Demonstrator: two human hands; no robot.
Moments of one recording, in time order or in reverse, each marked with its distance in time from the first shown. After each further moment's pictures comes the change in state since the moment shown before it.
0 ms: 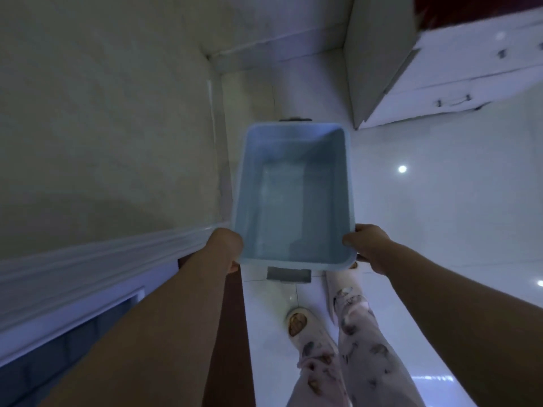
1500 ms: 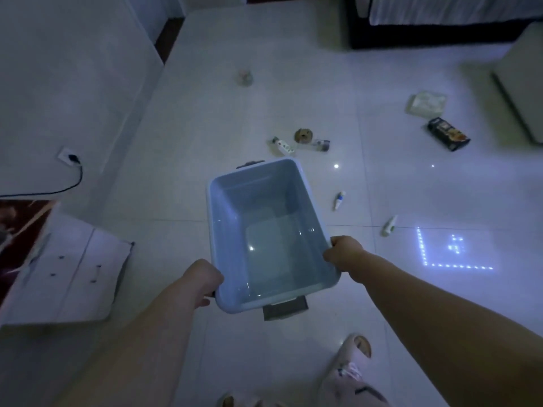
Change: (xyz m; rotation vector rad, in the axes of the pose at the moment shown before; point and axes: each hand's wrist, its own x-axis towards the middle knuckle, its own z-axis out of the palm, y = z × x) left_hand -0.513 -0.330 0.333 1.366 -0.176 1.061; right_hand -0.439 0.634 -0.216 0.970 0.662 0.059
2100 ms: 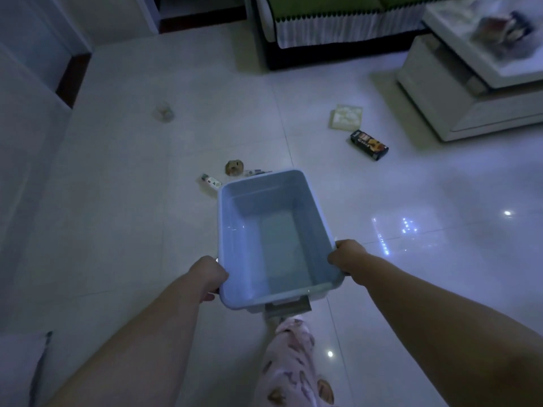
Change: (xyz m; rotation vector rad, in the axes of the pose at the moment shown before) left_hand 0.009 0.271 0.151 0.217 -0.102 0.219; right_hand 0.119 0.069 -0.235 0.116 0.181 0.142
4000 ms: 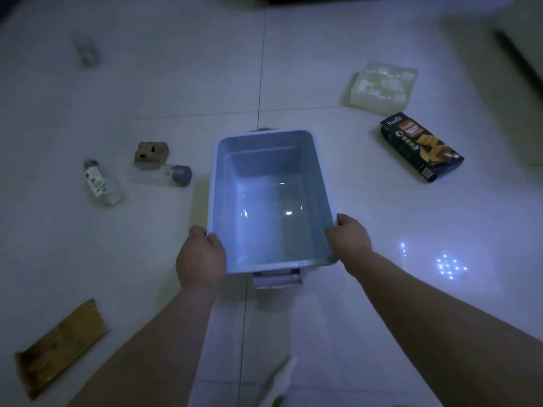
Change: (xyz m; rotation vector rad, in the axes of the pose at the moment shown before) left_hand 0.556 0.300 0.354 0.068 0.815 0.202; right_hand 0.719 0.071 -0.085 -0.002 0.117 -0.215
